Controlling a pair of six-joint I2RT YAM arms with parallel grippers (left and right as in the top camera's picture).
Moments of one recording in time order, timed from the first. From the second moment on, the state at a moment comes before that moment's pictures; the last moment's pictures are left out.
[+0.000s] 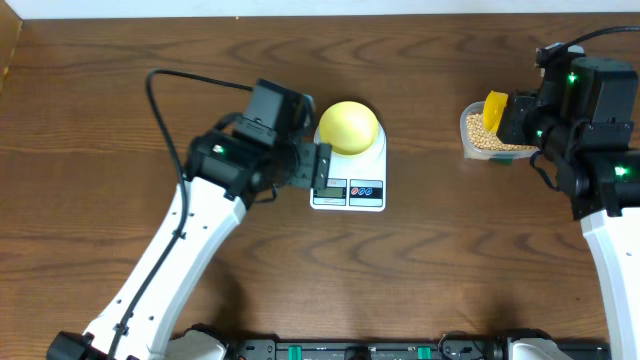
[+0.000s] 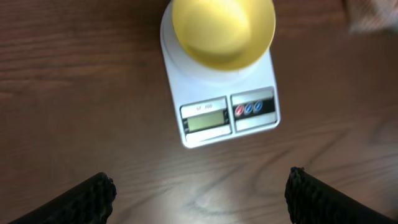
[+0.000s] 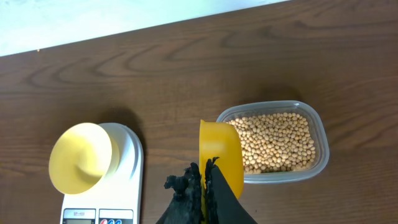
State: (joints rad) left arm -0.46 1.43 1.37 -1.03 0.07 -0.24; right arm 0.04 1.27 1.33 -0.76 -0.08 0.17
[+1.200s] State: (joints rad) left arm -0.65 1.83 1.37 -0.94 -0.19 -0.37; right arm 0.04 1.27 1.33 -0.77 -0.08 0.17
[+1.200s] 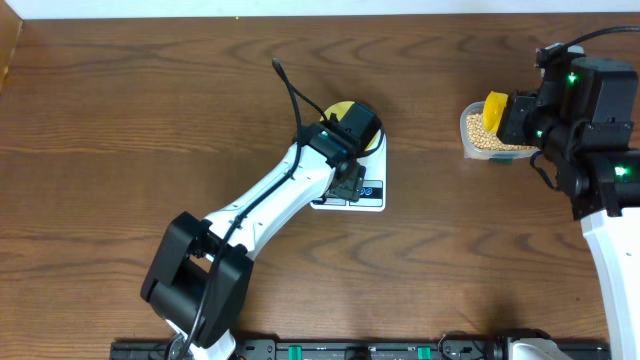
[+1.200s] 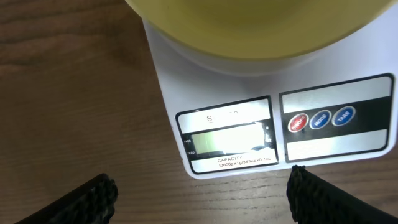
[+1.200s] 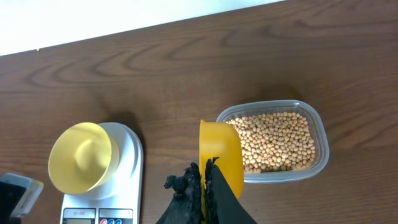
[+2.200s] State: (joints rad) left arm -0.67 1.86 1.37 -0.90 -0.19 -0.38; right arm 0.04 1.27 1.33 -0.76 -0.08 0.17
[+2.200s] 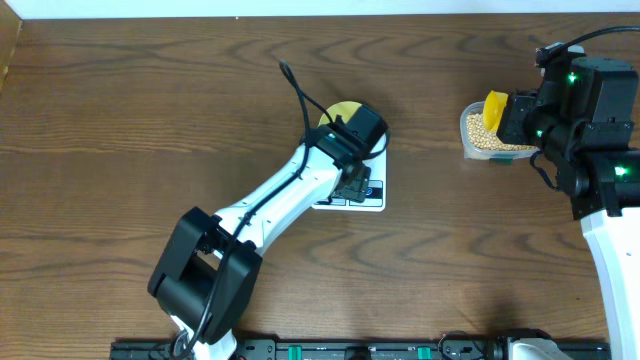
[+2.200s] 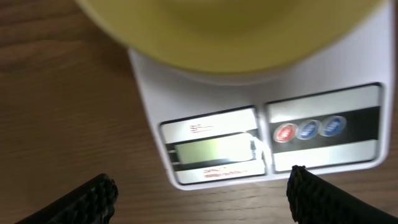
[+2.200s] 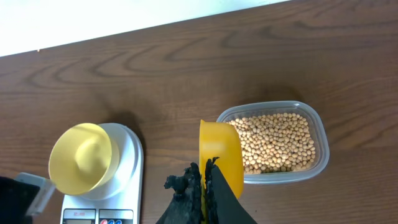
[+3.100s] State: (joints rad) left arm -0.71 1.86 1.35 -0.85 -0.24 -0.46; right arm 0.04 1.27 1.33 -0.76 -0.08 0.17
